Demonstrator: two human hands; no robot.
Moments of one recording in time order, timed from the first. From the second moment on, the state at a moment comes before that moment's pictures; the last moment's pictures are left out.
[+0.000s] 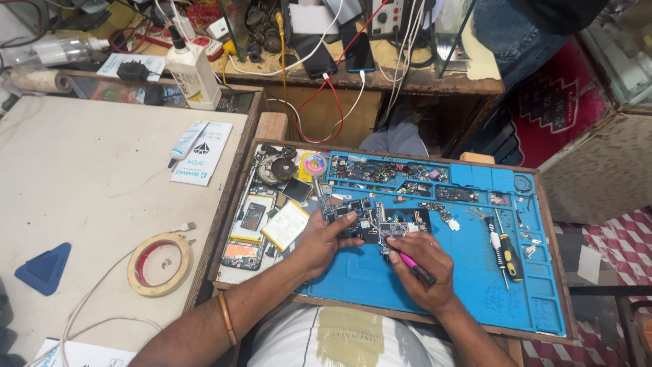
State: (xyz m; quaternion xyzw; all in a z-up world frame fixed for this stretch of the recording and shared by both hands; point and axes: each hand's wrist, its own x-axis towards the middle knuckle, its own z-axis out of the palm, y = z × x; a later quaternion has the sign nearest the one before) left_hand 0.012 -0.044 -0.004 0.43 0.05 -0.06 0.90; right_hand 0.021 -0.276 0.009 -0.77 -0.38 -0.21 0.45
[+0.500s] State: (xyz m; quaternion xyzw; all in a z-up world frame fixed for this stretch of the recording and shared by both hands) left_hand 0.012 -0.042 -0.010 0.44 0.03 -0.06 0.89; right_hand 0.020 -0.275 0.015 -0.77 -0.41 -0.23 0.43
